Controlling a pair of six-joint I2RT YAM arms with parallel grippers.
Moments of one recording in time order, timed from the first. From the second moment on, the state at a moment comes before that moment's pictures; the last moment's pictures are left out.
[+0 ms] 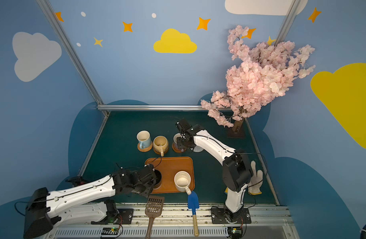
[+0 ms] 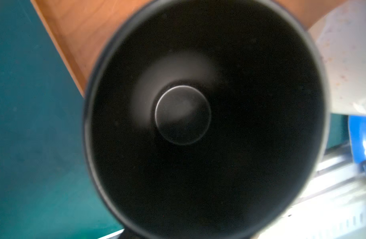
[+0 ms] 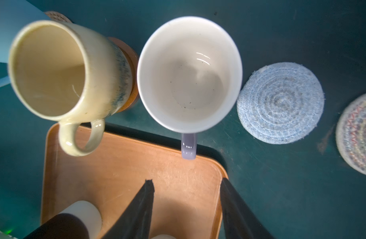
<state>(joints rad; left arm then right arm) -1.05 1.11 0.74 -0.95 -0.09 -0.71 0.69 1.80 1.52 -0.88 0.03 0.40</state>
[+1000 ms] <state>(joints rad) -1.03 1.18 0.95 -1.02 -0.17 -0.59 0.65 1.55 1.29 -0.75 0.05 0.42</state>
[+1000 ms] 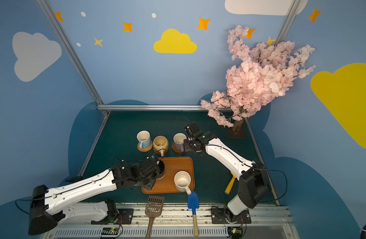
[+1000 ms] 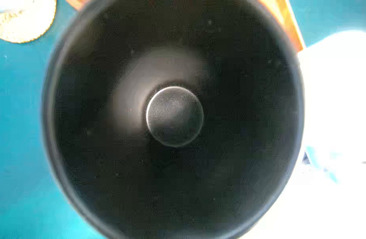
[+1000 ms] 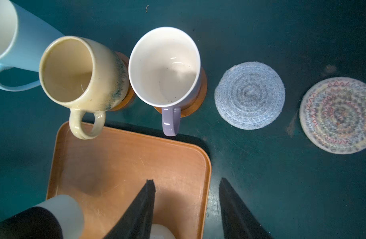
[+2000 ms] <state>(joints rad) -0.93 1.64 1.19 -0.85 -0.09 -0.43 0.63 1.44 1.14 -0.71 0.02 0.44</state>
